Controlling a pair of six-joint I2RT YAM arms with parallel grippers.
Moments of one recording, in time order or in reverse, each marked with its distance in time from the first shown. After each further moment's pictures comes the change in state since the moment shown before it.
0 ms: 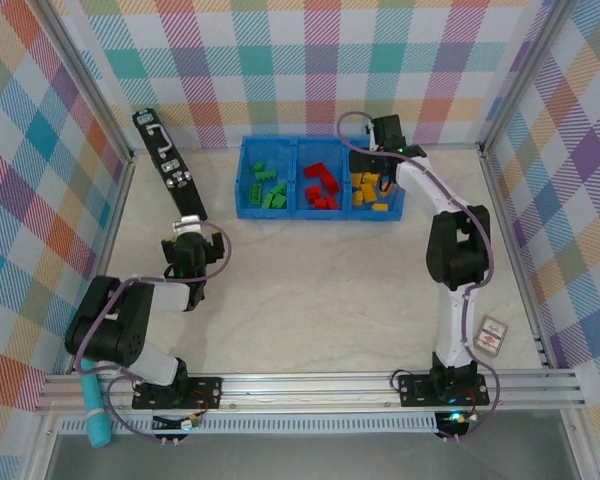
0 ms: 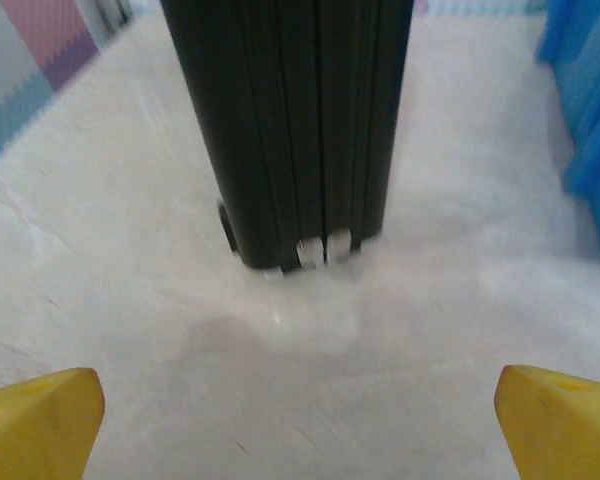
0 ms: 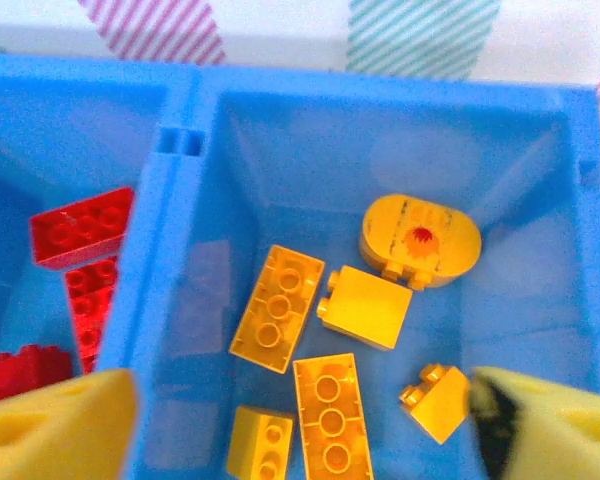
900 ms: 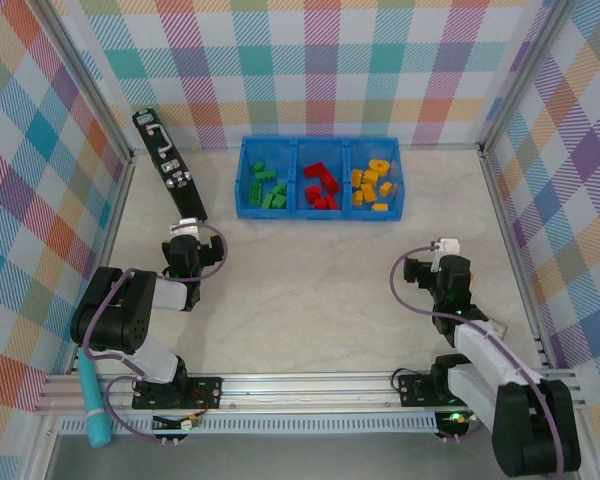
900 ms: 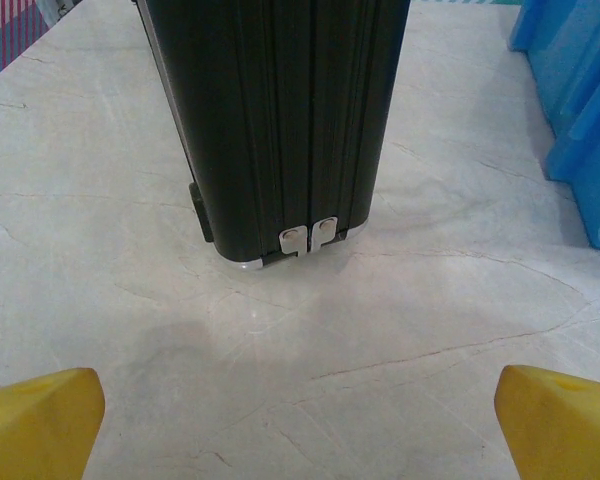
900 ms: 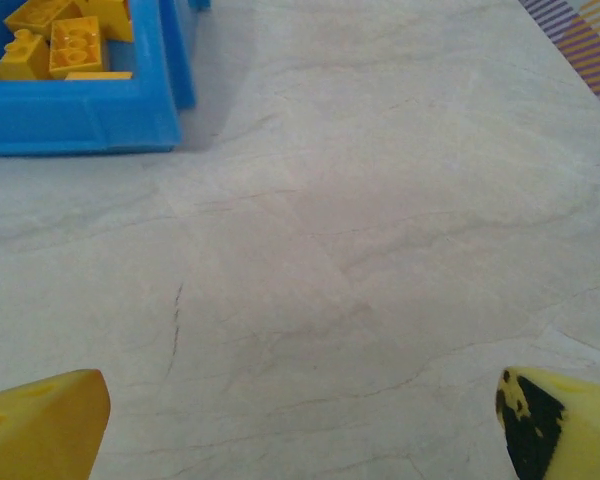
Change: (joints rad) left arm 0.051 0.037 -0.013 0.077 0.124 0.000; right arm -0.187 -1.156 -1.651 0.754 0.077 -0.082
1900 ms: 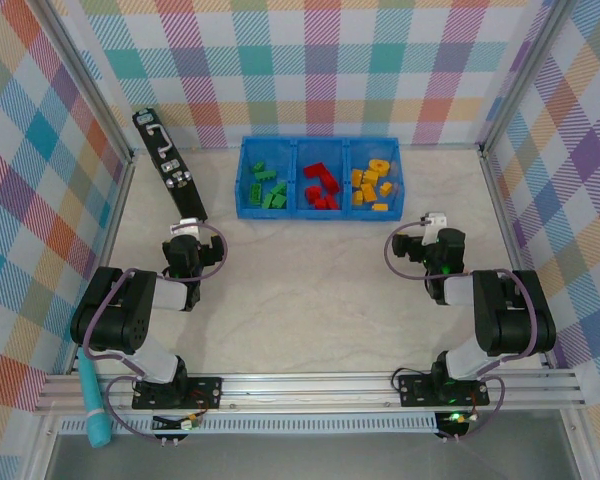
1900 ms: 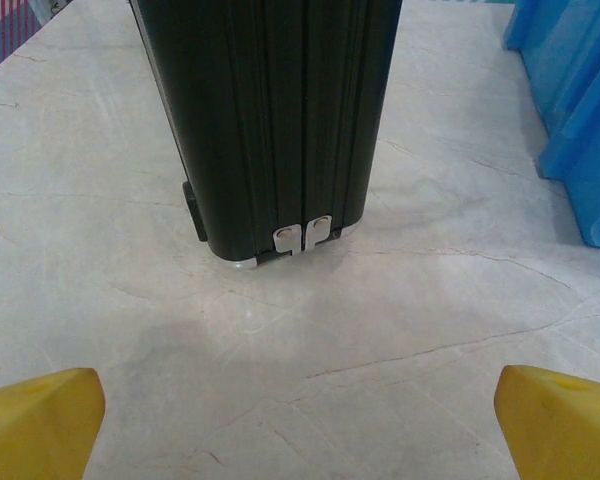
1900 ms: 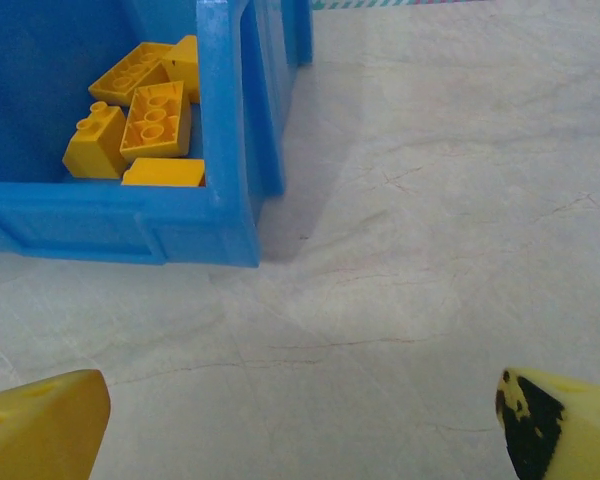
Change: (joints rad) left arm 0.006 0.000 0.000 -0.001 0.011 0.000; right arm -0.080 0.595 0.190 0.467 -0.272 -0.020
